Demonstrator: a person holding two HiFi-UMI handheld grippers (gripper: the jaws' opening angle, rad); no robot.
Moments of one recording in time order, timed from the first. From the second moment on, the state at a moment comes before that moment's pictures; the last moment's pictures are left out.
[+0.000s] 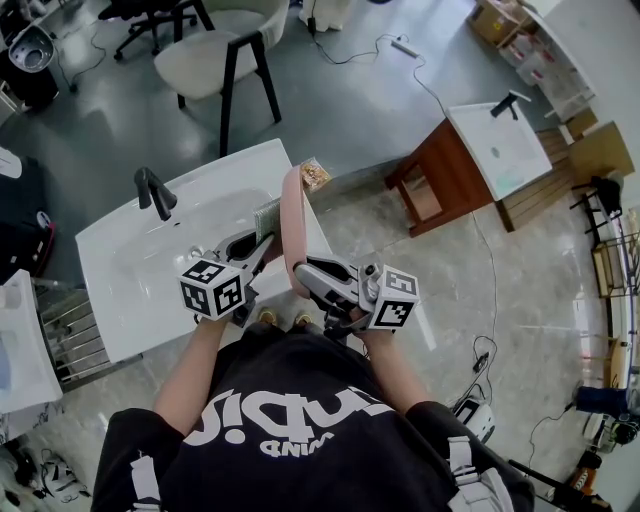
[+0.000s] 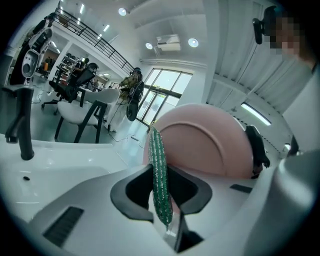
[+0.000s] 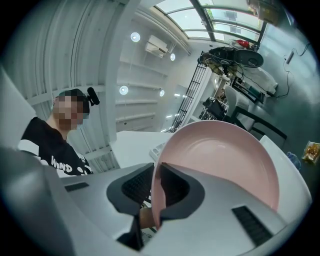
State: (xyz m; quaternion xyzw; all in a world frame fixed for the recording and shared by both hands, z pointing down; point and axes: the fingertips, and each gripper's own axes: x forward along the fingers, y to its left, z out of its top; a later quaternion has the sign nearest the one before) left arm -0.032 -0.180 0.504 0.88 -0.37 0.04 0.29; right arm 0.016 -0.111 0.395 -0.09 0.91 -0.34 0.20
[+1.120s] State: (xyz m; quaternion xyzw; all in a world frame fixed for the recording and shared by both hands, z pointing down) left arm -0.054 -0.155 0.515 0.87 -0.39 0.07 0.28; right arm 0.048 -0.130 0.428 -0.19 0.93 -0.29 0.10
